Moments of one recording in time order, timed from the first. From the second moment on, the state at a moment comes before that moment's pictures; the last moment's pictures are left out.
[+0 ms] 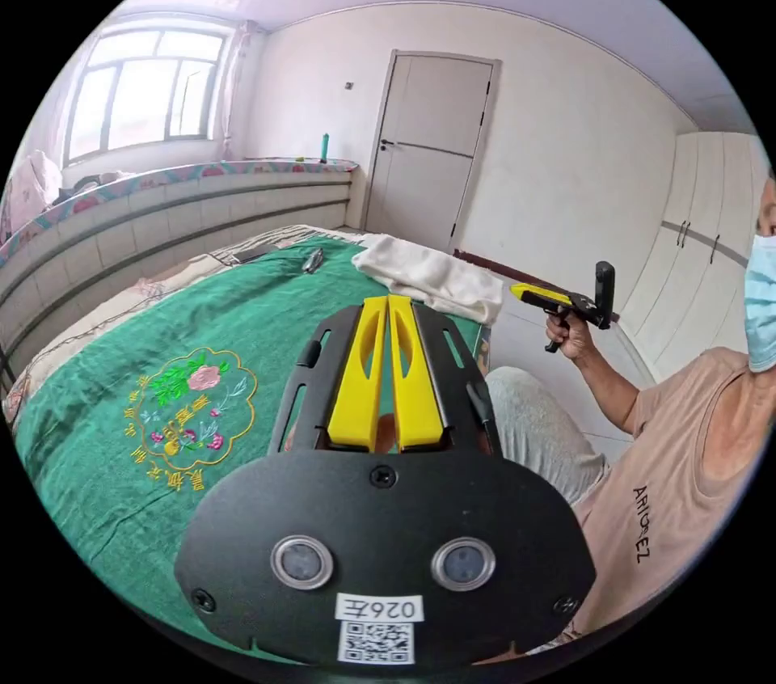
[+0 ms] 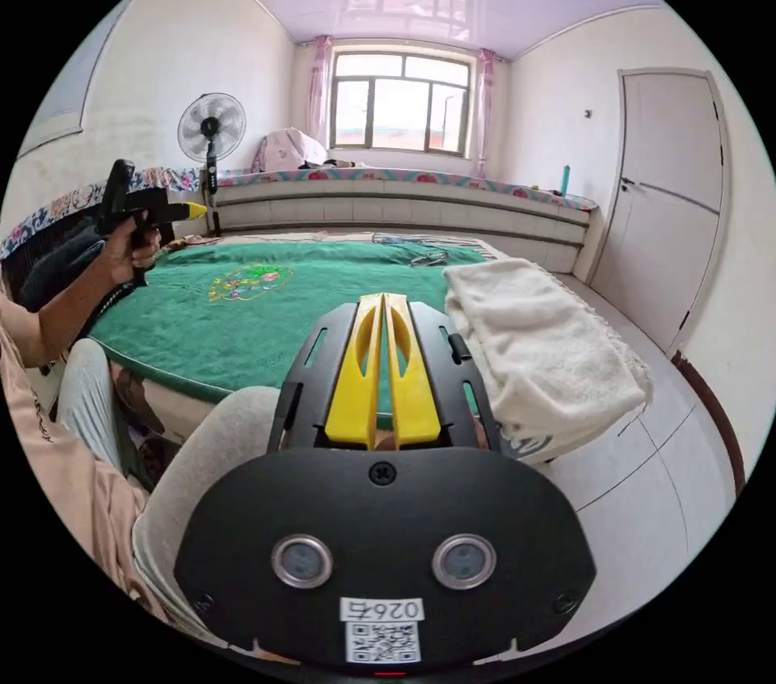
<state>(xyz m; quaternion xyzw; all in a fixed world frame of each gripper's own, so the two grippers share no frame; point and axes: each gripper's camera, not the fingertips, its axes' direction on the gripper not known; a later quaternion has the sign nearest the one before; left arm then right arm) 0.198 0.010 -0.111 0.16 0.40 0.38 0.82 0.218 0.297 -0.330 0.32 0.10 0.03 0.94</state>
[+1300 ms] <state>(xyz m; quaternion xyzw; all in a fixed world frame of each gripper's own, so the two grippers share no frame) 0.568 -0.205 0.159 -0.12 0.54 0.33 0.77 0.643 0.104 -0.331 0.07 0.03 0.12 0.99</state>
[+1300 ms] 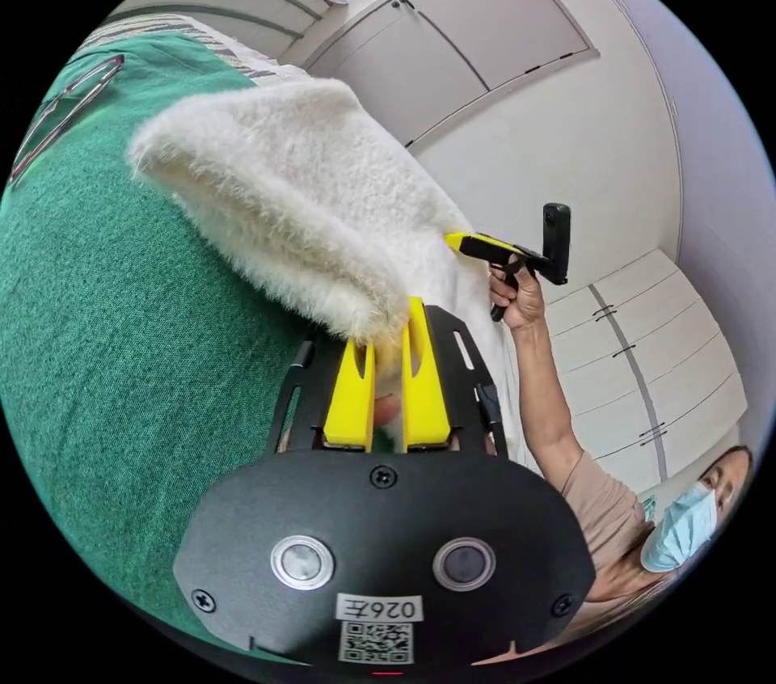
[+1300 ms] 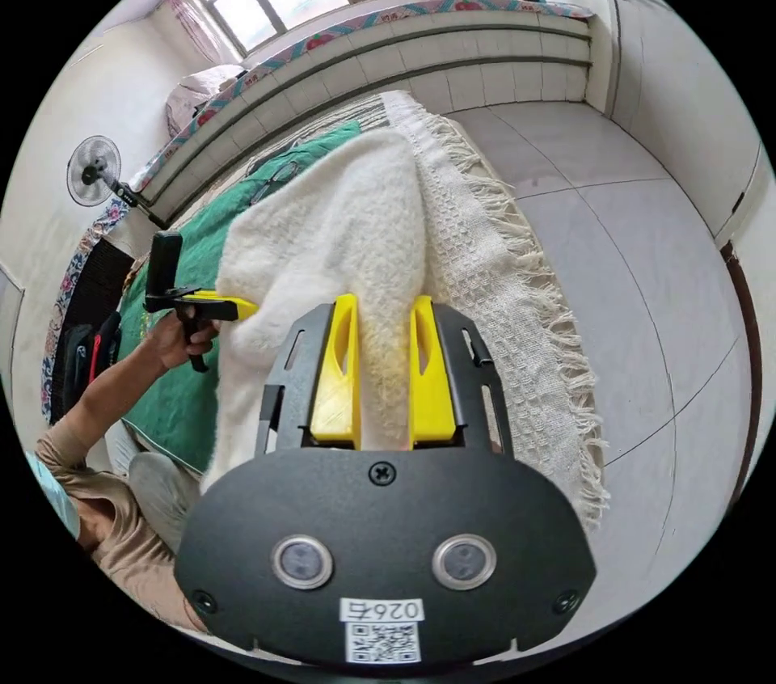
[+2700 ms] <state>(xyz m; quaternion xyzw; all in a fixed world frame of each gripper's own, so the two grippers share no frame) -0.255 -0.169 0.001 0.14 0.35 0.02 0.93 0.004 0.035 -0.218 0.13 -0.14 -0.16 0.97</state>
